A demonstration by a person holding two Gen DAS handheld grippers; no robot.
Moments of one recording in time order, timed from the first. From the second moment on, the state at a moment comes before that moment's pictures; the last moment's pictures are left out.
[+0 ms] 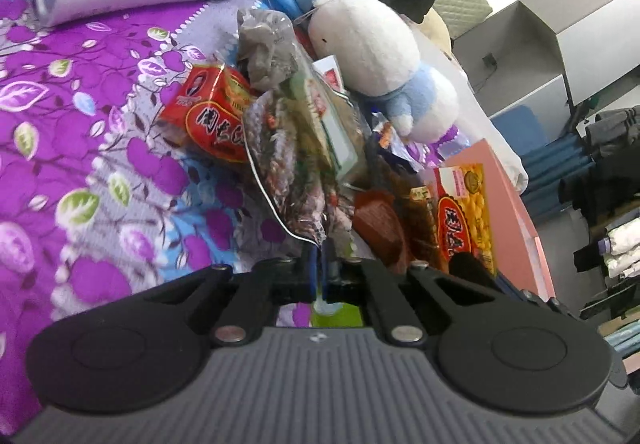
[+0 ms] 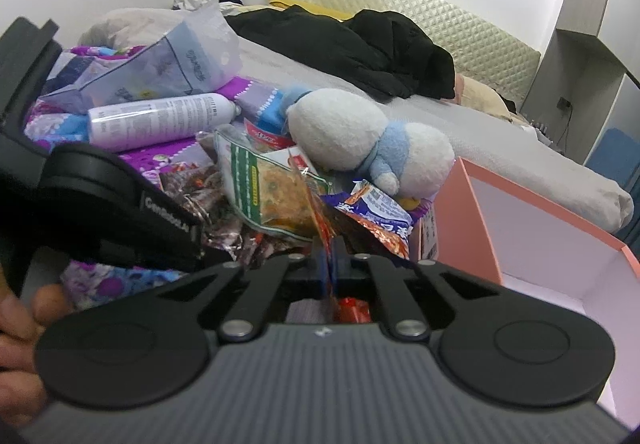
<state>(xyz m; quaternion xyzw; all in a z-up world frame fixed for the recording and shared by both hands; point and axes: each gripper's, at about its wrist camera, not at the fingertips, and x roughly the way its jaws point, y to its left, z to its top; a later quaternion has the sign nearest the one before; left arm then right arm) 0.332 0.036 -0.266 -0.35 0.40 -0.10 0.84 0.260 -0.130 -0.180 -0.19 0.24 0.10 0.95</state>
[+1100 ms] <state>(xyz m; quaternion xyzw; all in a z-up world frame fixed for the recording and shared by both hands) 0.102 0.064 -0.229 -0.33 0.42 -0.03 0.84 0.082 -0.127 -0.185 -0.23 0.30 0.21 0.90</state>
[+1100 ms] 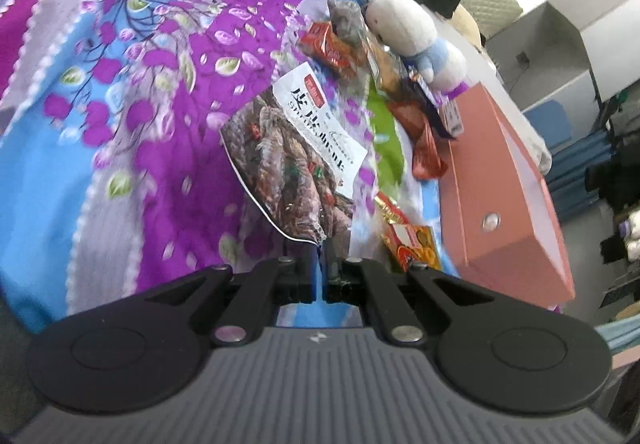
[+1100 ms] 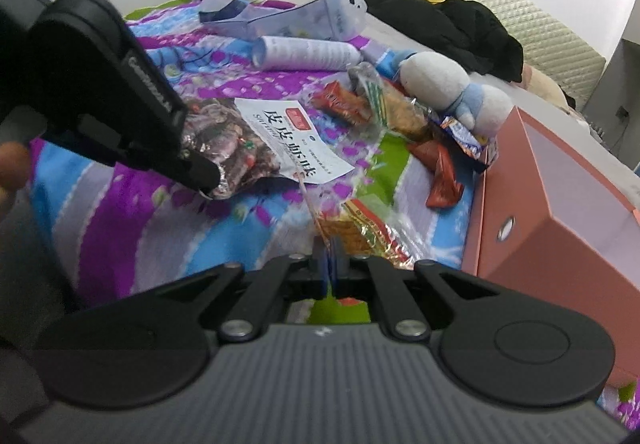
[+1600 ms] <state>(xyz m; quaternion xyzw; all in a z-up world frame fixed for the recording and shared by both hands) 0.078 0.050 -0.220 -0.30 0.48 -0.04 0.82 0.066 -0.151 -0.187 -0.18 0.37 0.21 0.89</state>
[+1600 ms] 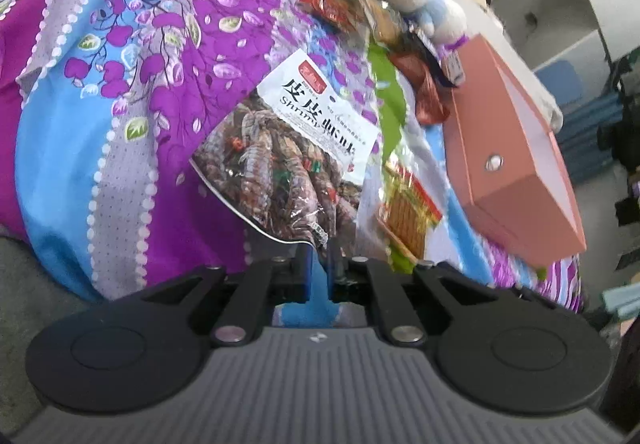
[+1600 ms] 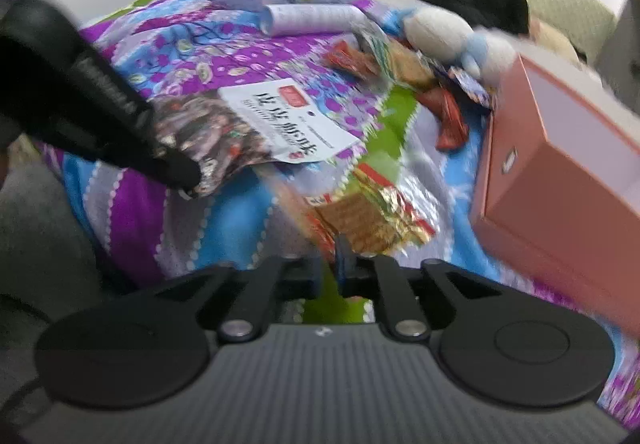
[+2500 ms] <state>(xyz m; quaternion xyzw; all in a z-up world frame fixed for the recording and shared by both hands) 0.133 0.048 -0.206 -0.02 0.45 -0.08 0.89 0.112 -0.188 -0.210 0.11 0.41 0.08 0.90</state>
